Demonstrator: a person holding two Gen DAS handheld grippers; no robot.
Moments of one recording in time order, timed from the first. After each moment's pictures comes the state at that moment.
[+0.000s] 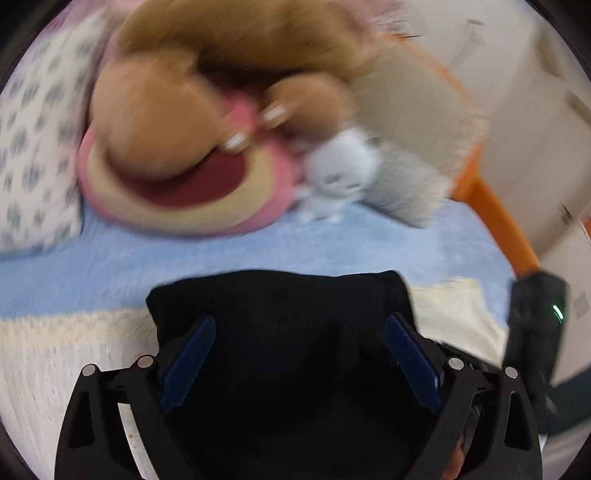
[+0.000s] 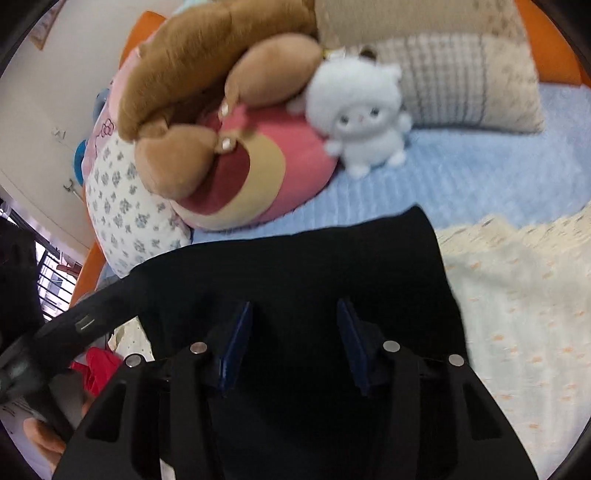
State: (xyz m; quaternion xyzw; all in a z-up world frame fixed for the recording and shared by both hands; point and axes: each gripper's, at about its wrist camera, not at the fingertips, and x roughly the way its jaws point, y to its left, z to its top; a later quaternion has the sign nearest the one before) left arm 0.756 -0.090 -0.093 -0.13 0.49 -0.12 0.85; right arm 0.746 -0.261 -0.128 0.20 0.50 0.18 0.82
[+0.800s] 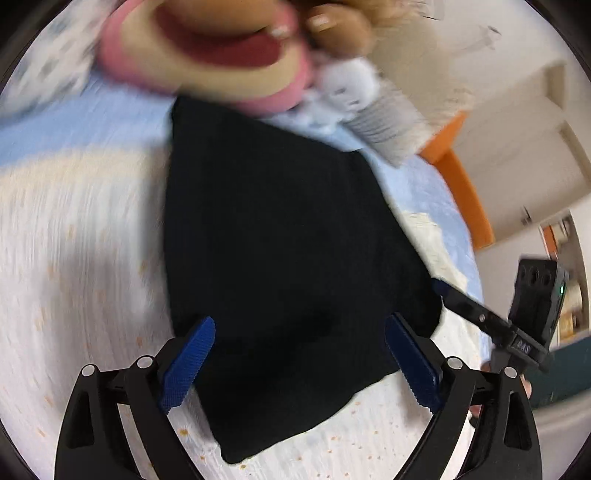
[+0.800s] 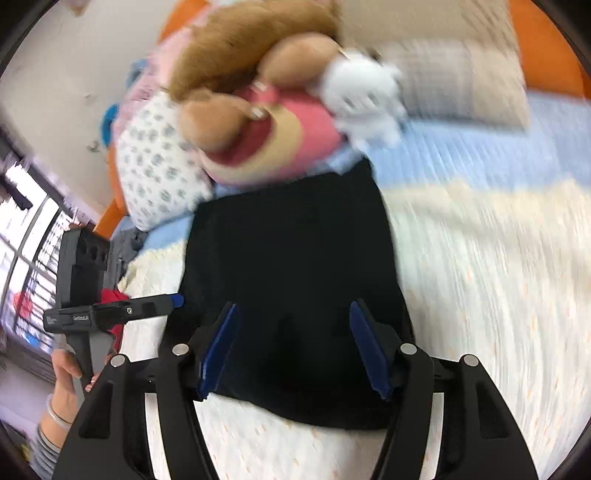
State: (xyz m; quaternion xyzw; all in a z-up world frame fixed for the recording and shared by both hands) left arm 0.663 -0.042 -0.153 -0.23 0.57 -0.20 0.76; right arm 0.651 -0.303 -0.104 0.17 0.52 0.21 0.81
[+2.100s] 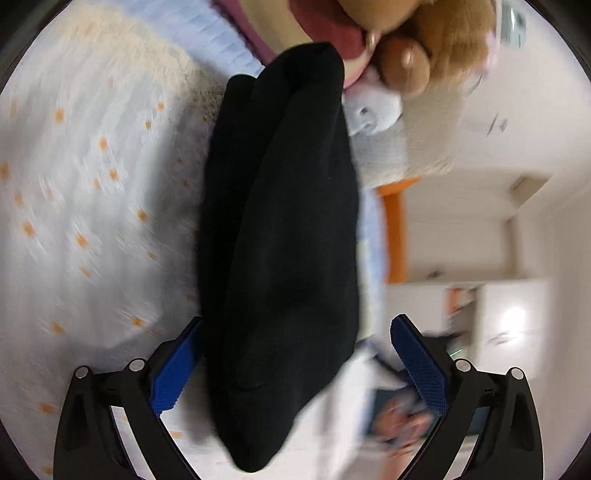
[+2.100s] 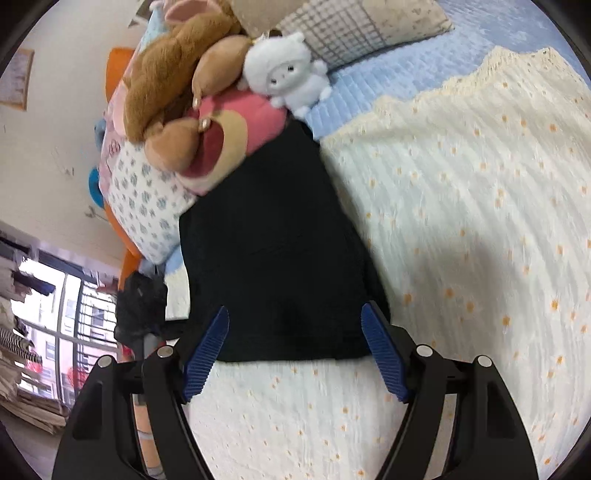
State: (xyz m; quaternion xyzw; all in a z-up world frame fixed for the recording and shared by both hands) left arm 0.677 0.019 -0.210 -0.42 0.57 -0.28 0.65; right arm 0.625 -0.367 -0.120 0.33 0.53 0.17 0.76
